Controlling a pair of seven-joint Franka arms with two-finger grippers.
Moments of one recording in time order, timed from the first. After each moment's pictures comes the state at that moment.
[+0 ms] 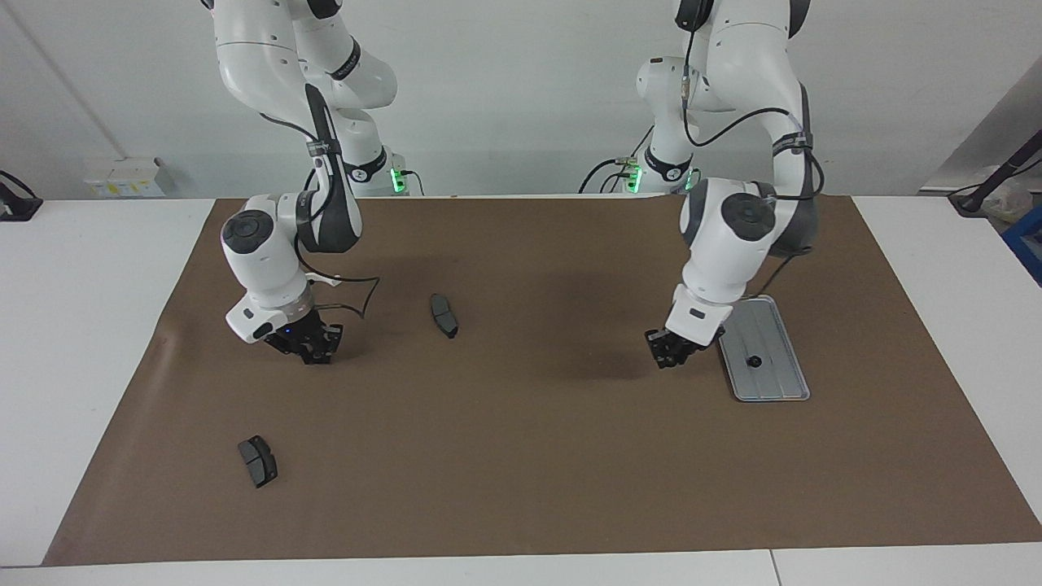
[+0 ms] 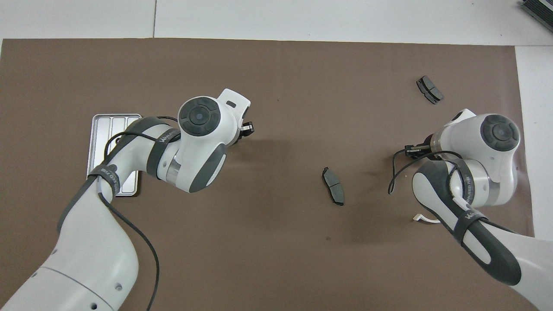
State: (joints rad) left arm -0.18 0.33 -0.03 -1.76 -0.03 2.13 -0.24; right arm -0.05 0.26 0.07 -2.10 -0.05 2.43 0.03
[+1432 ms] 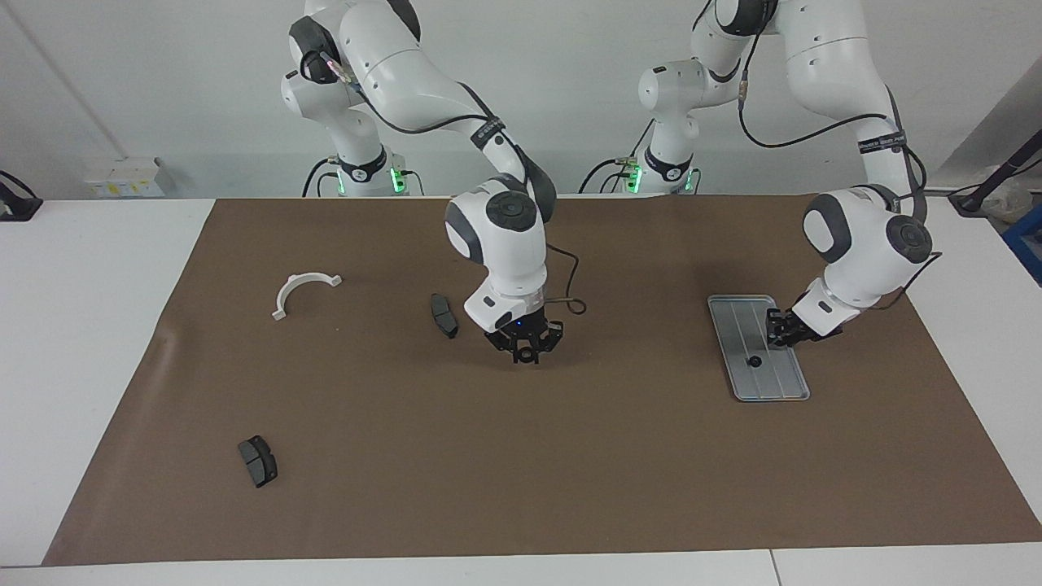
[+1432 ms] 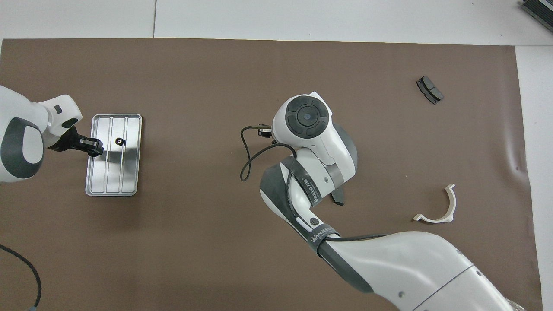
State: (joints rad) left arm 0.13 0.31 -0.03 -1.93 -0.04 2.15 0.35; right arm 0.51 0.61 0.08 -1.49 -0.08 2.24 0.74
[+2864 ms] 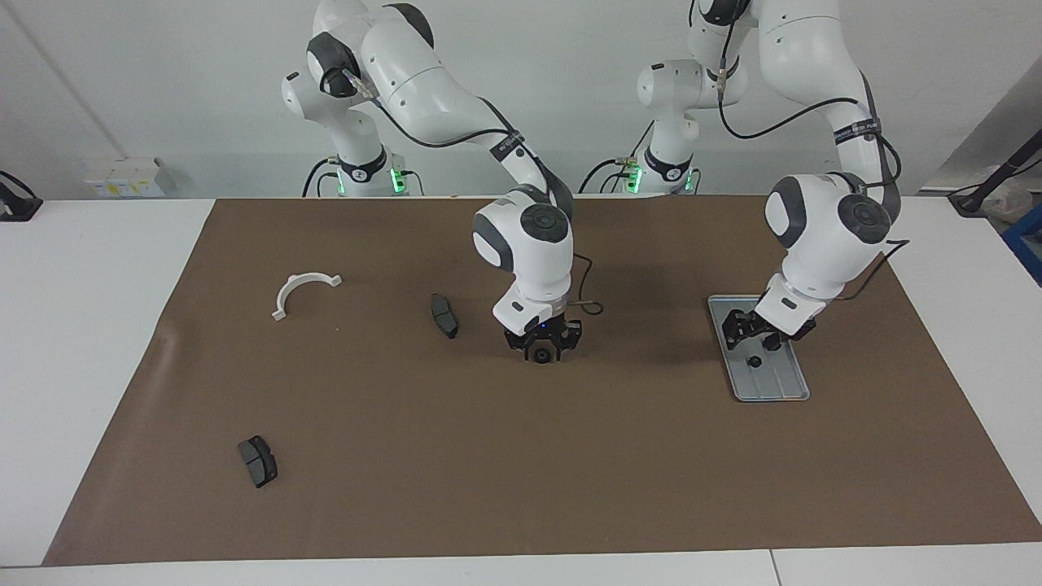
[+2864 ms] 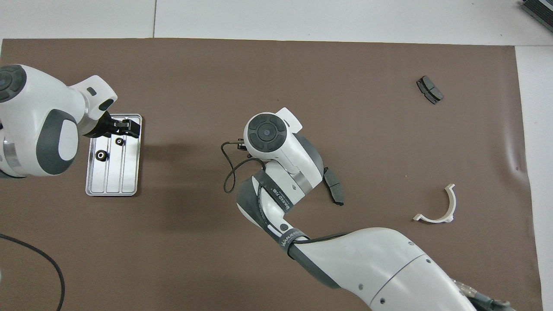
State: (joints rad) left arm -0.12 0.27 -0.05 -1.85 -0.04 2.14 -0.15; right arm 0.51 0.59 0.06 -1.49 -0.11 2.24 0.76
